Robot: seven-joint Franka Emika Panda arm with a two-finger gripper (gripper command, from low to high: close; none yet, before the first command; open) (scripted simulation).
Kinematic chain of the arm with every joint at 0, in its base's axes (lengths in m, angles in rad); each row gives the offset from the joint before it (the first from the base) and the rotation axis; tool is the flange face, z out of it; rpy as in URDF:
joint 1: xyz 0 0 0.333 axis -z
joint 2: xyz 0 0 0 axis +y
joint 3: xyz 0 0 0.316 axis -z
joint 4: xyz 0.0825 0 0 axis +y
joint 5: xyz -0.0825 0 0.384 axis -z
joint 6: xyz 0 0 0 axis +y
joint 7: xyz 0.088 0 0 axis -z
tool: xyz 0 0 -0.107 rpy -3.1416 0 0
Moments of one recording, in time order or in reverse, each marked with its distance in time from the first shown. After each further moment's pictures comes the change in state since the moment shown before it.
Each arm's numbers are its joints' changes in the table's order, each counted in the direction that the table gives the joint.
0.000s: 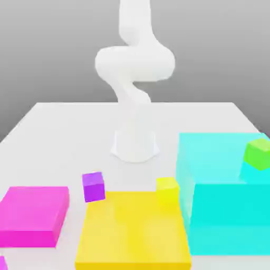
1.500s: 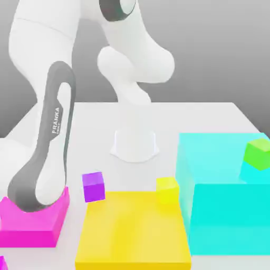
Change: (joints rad) arm 0.340 1.328 0.128 -0.275 -0.157 -0.301 0.527
